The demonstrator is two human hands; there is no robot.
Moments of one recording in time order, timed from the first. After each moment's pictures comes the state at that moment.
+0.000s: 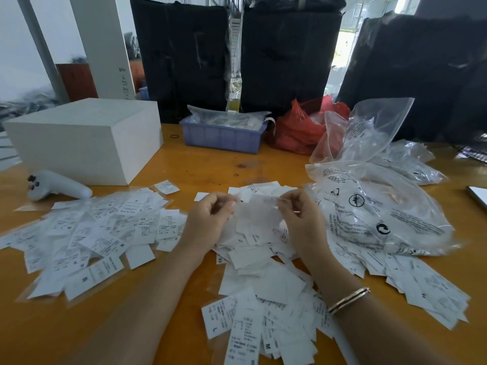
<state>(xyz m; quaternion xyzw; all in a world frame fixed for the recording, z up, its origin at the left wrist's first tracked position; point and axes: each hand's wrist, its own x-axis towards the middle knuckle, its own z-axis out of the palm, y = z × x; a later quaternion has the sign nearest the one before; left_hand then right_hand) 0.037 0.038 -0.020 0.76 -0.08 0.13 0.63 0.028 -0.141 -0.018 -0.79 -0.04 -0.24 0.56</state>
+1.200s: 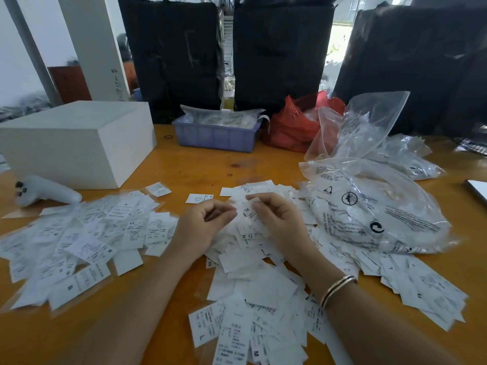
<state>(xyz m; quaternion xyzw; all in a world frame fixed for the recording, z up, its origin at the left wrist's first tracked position) 0.035 0.035 -0.016 0.82 -0.11 0.13 0.55 0.030 -0.132 -0.014 -0.74 -0.16 -0.16 0.63</state>
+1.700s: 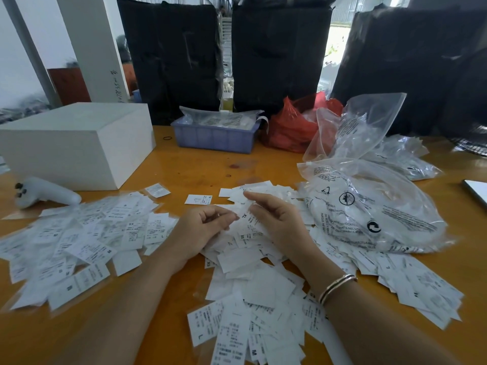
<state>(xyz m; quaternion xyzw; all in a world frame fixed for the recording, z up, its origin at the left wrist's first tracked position) 0.031 0.043 -0.010 0.80 -0.12 0.01 0.59 0.027 -0.137 -0.011 -0.77 -0.19 -0.15 0.59</state>
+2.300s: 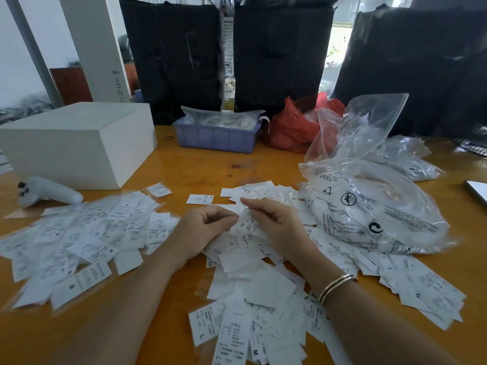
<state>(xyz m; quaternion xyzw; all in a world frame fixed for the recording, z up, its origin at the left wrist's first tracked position) 0.034 0.044 -0.012 0.81 -0.13 0.01 0.57 0.029 -0.136 -0.016 -0.79 -0.22 -0.18 0.54</state>
